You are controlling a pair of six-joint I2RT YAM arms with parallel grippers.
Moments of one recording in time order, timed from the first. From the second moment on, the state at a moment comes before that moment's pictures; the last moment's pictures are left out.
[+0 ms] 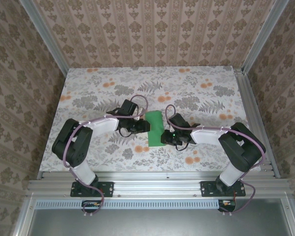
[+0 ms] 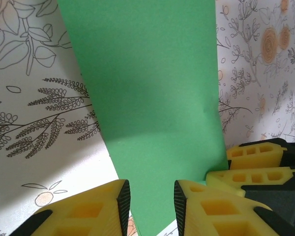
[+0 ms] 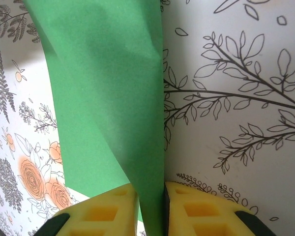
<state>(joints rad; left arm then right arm) -0.59 1.70 0.94 -0.28 0.49 -0.54 0.63 1.64 0.74 -0.13 -0.27 0.77</state>
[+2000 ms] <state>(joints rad) -0.71 1.70 0.87 -0.19 0.50 -0.62 0.61 1.65 0.74 -0.12 -0.31 0.76</state>
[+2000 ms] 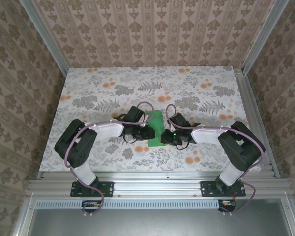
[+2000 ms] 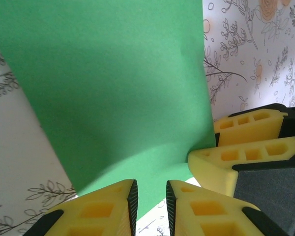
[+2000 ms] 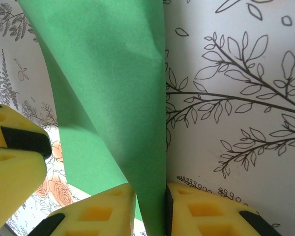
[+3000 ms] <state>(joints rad) -0.74 1.74 0.82 -0.15 0.51 -0.63 0.61 1.65 0.74 -0.12 -0.31 0.76</state>
